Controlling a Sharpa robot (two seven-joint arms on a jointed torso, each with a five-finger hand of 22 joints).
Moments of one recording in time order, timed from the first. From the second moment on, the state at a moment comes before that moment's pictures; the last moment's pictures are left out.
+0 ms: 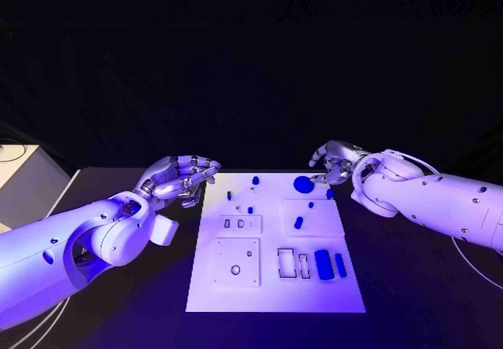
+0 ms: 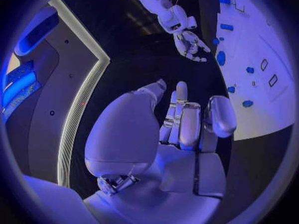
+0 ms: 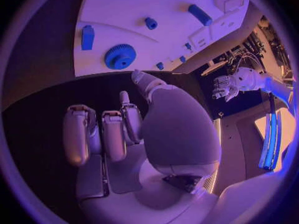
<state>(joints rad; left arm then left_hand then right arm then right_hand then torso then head) 1.03 -0.97 0.26 1.65 -0.33 -0.21 0.29 1.41 -0.14 0.40 0.19 0.05 0.77 0.19 0.39 0.39 0.98 0.10 0.69 0.49 1.41 0.03 1.40 1.27 0.10 1.30 0.13 1.37 1.13 1.41 -0.71 -0.14 1.23 -1.28 -0.35 -0.16 1.36 -0.23 0.40 0.13 0.14 0.81 0.15 0.28 0.35 1.46 0.06 1.33 1.29 1.46 -0.02 1.49 1.31 0.06 1.46 0.10 1.42 1.31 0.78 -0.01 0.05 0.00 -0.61</state>
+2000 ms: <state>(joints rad) 1.02 -0.98 0.26 1.65 -0.32 -0.19 0.29 1.39 -0.15 0.42 0.19 0.05 0.76 0.19 0.40 0.39 0.92 0.11 0.80 0.54 1.46 0.03 1.46 1.31 0.07 1.36 0.13 1.43 1.24 1.38 -0.59 -0.16 1.10 -1.26 -0.24 -0.30 1.36 -0.20 0.31 0.17 0.20 0.73 0.17 0.33 0.35 1.47 0.08 1.57 1.31 1.46 0.01 1.57 1.31 0.03 1.47 0.11 1.54 1.31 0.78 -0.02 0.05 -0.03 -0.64</state>
